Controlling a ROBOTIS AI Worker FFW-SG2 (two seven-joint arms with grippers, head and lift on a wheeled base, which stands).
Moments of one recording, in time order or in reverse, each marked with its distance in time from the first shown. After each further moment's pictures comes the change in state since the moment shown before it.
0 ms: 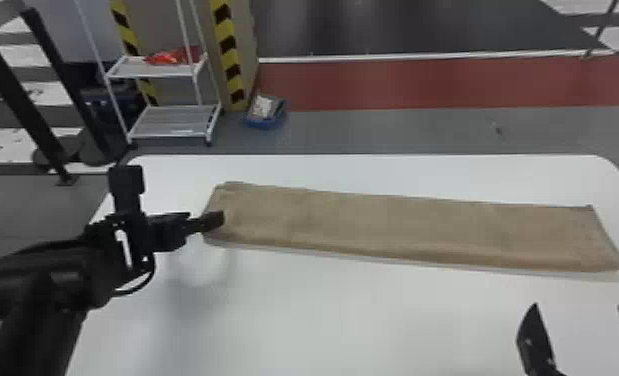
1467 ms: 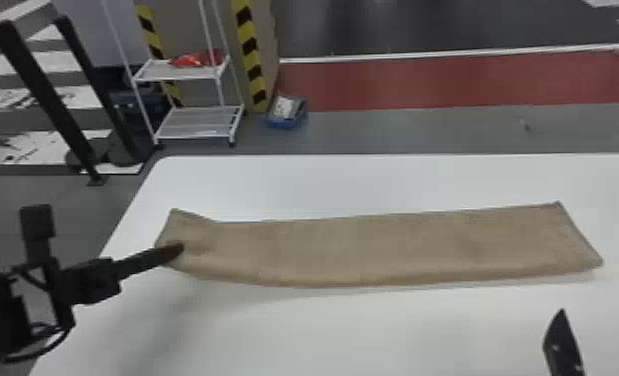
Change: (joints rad) left arm 0.311 0.056 0.389 -0.370 0.038 0.279 -0.459; right arm -0.026 0.000 0.005 0.038 0.001 -0.003 0.002
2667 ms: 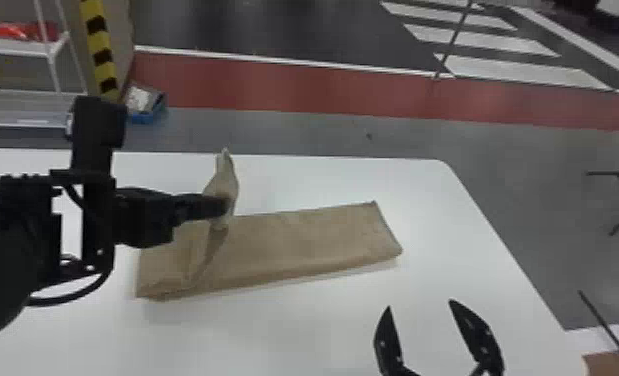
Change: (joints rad) left arm -0.255 -0.340 -0.598 -0.336 -0.248 0.346 0.265; right arm 0.056 0.000 -0.008 0.019 0.000 -0.089 0.000
